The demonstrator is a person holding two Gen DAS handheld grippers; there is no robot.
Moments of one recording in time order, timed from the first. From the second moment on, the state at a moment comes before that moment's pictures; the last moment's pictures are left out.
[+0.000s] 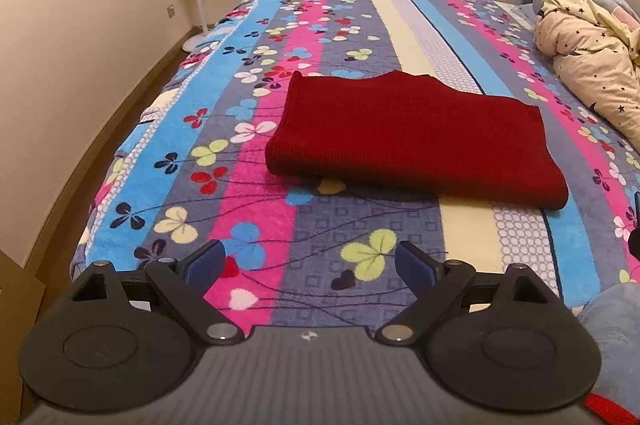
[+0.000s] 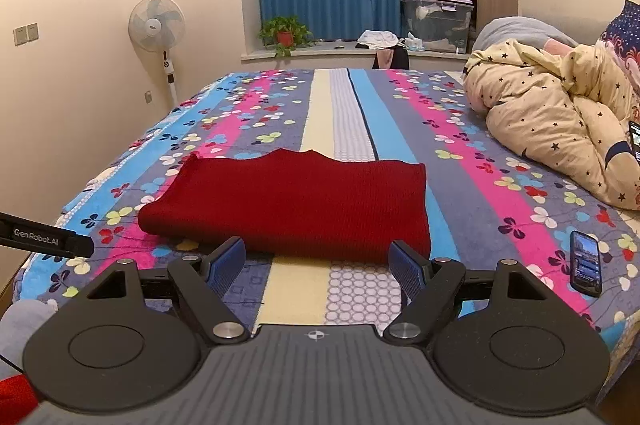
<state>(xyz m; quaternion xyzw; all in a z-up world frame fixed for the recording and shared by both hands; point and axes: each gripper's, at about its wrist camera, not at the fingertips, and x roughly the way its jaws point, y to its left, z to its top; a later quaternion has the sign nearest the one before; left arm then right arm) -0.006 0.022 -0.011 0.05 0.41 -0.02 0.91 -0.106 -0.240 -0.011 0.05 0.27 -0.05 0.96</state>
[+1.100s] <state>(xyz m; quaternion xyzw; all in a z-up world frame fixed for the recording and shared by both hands) 0.174 -0.009 -0.100 0.06 0.48 0.03 0.87 0.060 -0.363 -0.129 0.36 0.33 -0.12 0.86</state>
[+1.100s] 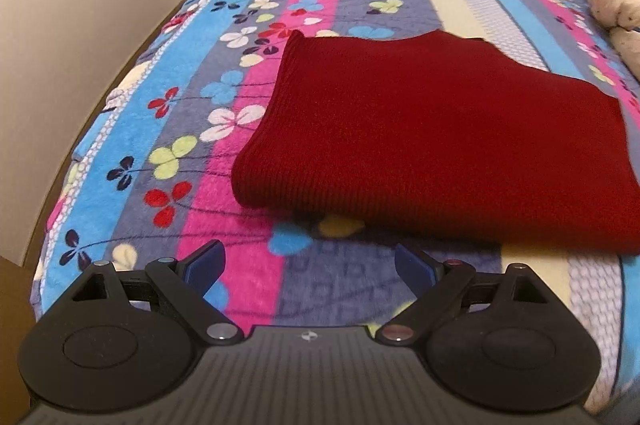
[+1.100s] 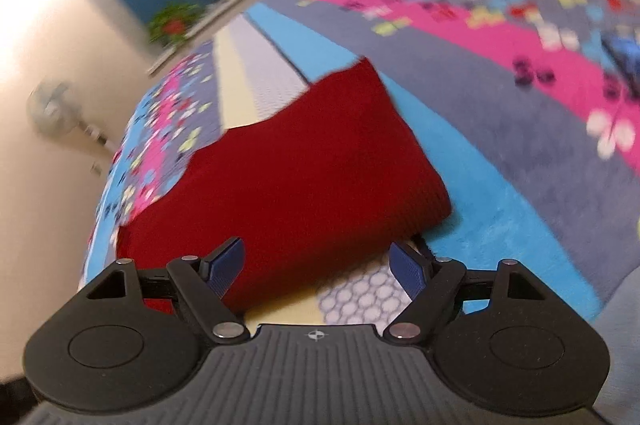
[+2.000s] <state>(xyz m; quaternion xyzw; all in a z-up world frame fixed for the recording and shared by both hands) 0.232 0.058 -0.144 0.03 0.50 0.13 0.86 0.149 -0.435 -0.205 0.49 0.35 -0.21 0.77</state>
